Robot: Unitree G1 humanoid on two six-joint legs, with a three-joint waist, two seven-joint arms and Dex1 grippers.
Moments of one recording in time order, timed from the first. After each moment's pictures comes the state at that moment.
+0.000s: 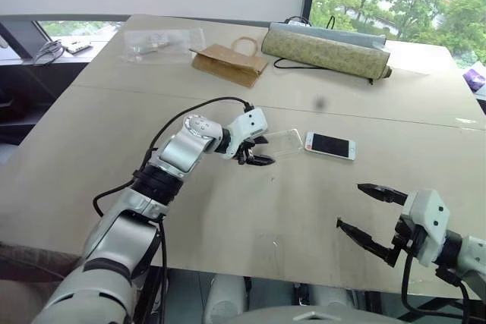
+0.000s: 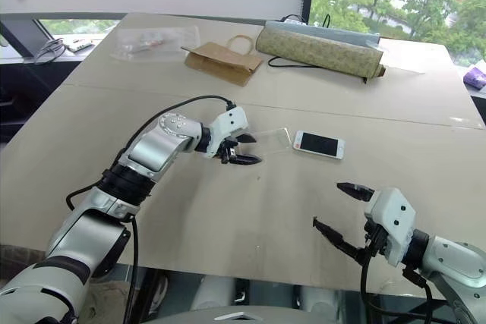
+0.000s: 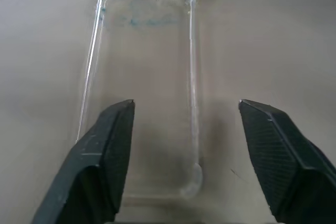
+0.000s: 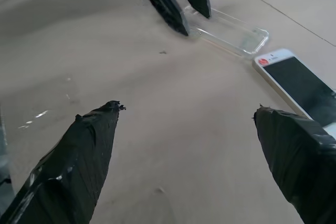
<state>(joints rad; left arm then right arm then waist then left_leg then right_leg) -0.82 0.52 -0.47 0.33 -0.12 0.50 -1.07 0.50 -0.65 -0.24 -0.82 0.45 0.37 0.76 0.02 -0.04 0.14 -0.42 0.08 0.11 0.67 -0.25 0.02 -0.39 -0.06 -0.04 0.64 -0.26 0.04</state>
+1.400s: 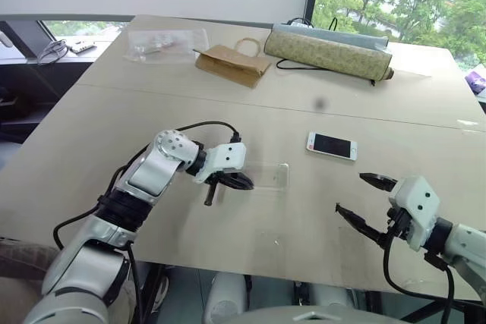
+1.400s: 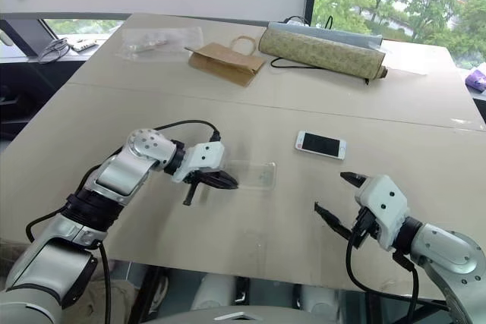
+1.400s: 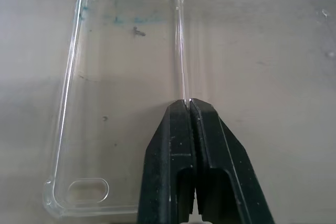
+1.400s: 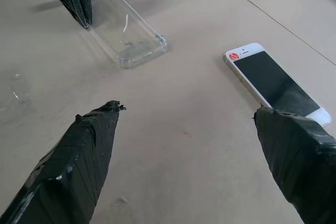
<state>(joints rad) -0.60 0.71 -0.40 0.15 -0.07 0.18 -1.42 0.38 -0.68 -0.18 -0.82 0.40 0.50 0.64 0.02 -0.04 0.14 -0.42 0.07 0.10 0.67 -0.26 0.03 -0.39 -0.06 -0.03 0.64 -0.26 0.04</state>
